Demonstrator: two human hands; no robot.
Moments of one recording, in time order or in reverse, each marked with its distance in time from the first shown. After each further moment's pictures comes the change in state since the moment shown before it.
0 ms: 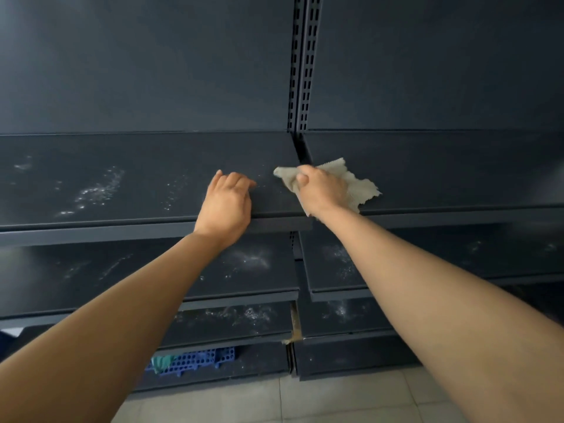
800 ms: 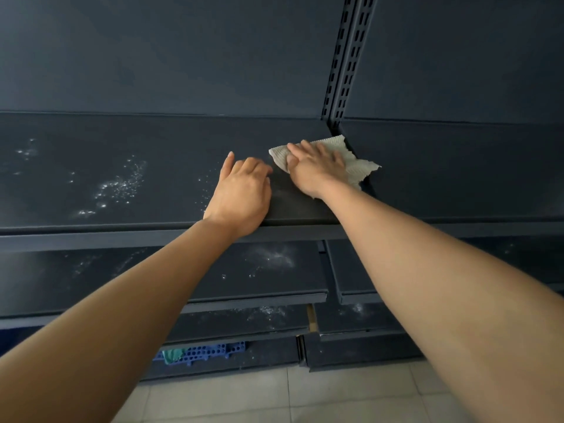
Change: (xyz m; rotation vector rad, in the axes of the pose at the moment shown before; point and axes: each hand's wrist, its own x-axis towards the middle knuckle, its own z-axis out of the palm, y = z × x) left_hand 0.020 -0.060 -0.002 -0.005 -0.036 0.016; right_hand 0.064 -0.067 0.051 -0.207 -0.337 -0.010
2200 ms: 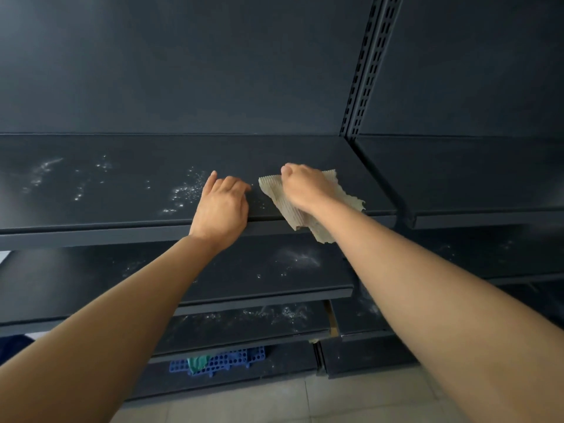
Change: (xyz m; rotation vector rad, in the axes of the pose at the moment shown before) left_hand -0.066 -0.082 -0.061 0.049 0.057 -0.003; right_hand -0.073 -0.109 -0.007 0.268 0.106 -0.010
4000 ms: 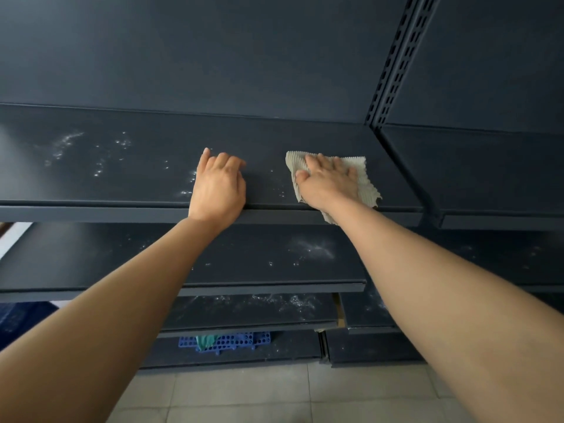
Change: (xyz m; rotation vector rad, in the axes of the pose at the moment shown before) left_hand 0.001 -0.028 -0.004 0.006 0.120 -0.110; right_hand 0.010 0.012 0.022 -0.288 -0.063 0.058
